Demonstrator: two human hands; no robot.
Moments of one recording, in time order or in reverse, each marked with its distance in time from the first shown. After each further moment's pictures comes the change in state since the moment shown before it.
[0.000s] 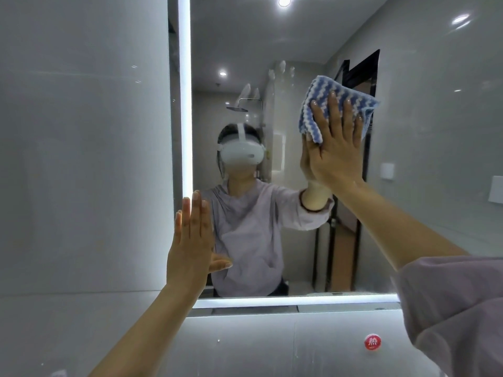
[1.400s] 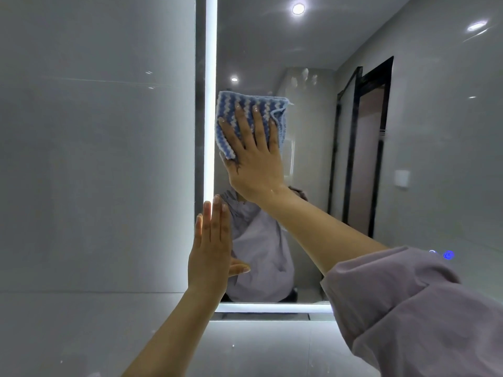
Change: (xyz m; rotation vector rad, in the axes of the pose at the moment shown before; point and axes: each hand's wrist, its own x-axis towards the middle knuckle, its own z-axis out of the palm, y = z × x) left_hand 0.007 0.000 0.003 -0.132 -0.030 -0.047; right_hand 0.003 -0.165 0.023 0.004 -0.143 -0.258
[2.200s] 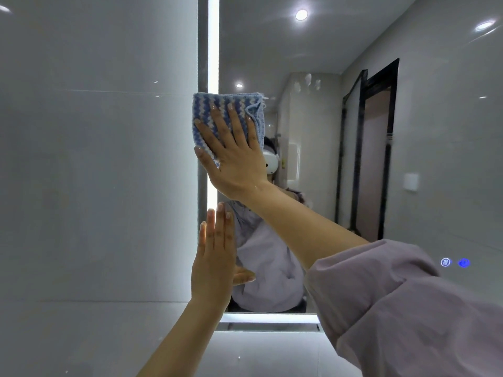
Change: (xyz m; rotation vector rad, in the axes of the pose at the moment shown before) left_hand 0.003 0.001 -0.001 0.092 0.002 -0.001; right_hand 0.027 -0.027 0.002 0.127 0.014 -0.073
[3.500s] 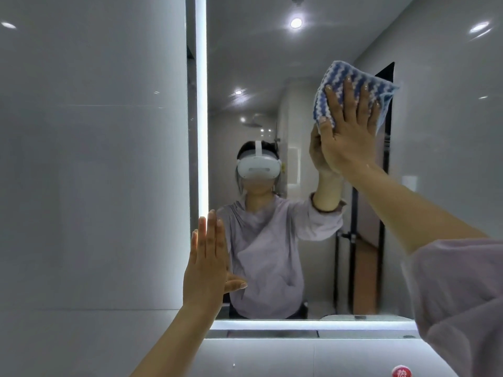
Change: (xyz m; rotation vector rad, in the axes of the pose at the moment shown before) left_hand -0.011 0.003 -0.007 0.057 -0.016 -0.001; right_hand -0.033 0.187 -0.062 -0.121 0.154 0.401
